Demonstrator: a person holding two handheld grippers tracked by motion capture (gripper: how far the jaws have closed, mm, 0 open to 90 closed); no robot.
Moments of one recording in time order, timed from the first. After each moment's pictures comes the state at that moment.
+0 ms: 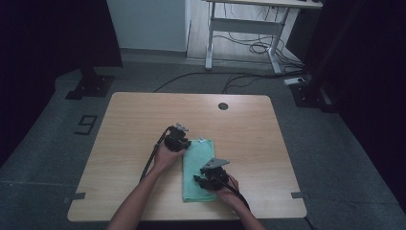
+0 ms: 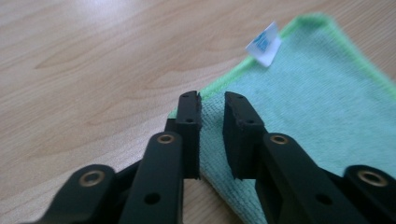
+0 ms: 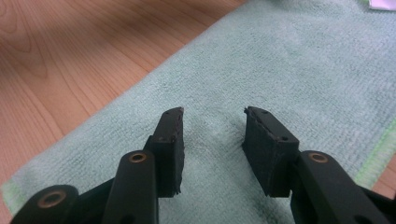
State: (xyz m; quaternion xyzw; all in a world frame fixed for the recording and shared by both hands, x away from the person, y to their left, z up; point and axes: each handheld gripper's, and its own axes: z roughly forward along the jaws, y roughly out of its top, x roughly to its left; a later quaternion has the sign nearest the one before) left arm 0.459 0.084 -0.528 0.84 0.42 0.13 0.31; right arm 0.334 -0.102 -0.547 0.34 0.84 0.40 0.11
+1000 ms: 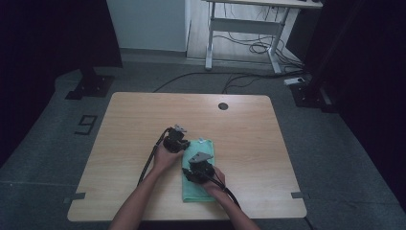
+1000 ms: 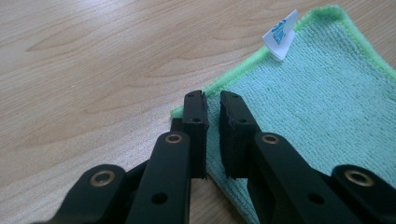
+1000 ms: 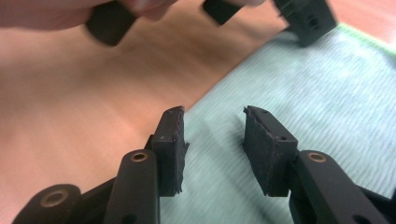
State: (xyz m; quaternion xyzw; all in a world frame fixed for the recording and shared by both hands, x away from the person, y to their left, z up) left arm 0.459 0.090 -0.535 0.83 0.43 0.11 0.33; right arm 0.350 -0.057 -0.548 0.34 0.84 0.39 0.15
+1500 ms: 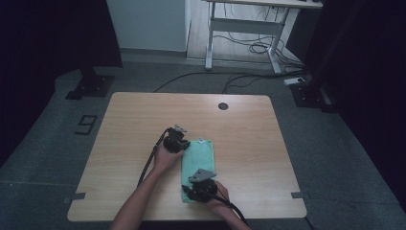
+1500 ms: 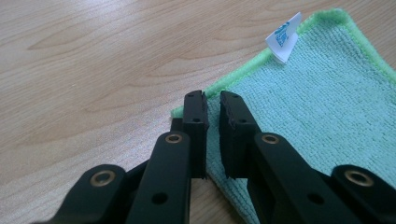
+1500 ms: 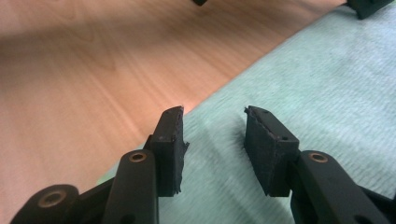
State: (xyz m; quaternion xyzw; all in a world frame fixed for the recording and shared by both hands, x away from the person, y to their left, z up) left arm 0.459 0.090 -0.535 0.83 0.43 0.12 0.33; right arm 0.295 -0.066 -0.550 0.30 0.85 0.41 0.13
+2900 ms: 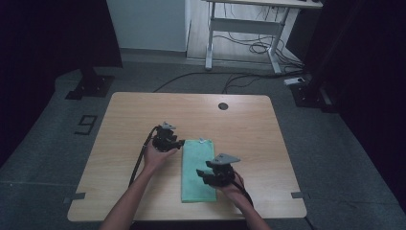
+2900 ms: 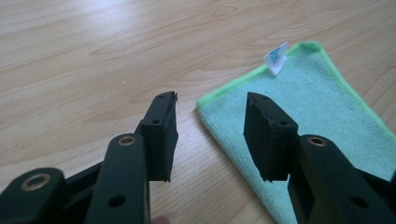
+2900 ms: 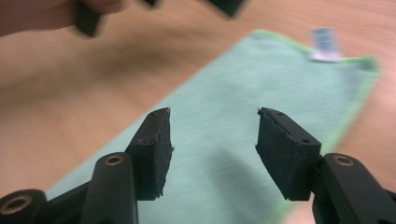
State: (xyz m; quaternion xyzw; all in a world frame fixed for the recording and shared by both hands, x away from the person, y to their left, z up) left arm 0.444 0.125 -0.510 0.80 0.46 0.12 0.37; right arm 0.340 -0.124 -0.522 0.36 0.80 0.45 0.14
